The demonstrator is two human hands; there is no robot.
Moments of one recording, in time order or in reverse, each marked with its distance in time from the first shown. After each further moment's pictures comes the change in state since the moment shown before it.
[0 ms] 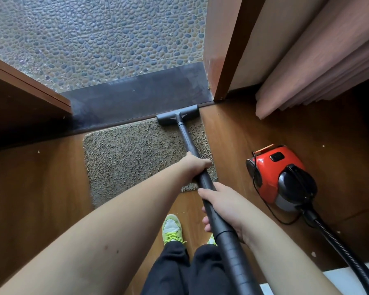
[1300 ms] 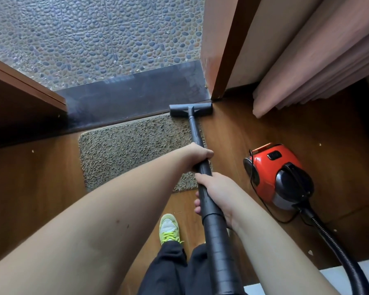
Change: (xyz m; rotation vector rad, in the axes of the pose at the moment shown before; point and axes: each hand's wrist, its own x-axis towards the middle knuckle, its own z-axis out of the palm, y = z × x) left_hand -0.005 0.031 0.002 0.028 -0.090 0.058; right_hand 0.011 -0.013 0.007 0.196 0.055 -0.024
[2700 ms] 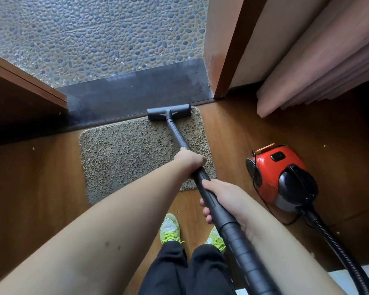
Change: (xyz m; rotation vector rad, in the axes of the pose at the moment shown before) left_hand 0.005 -0.020 -0.006 0.119 0.280 -0.084; right_hand 0.013 0.008 -0.017 -0.038 -0.097 0.047
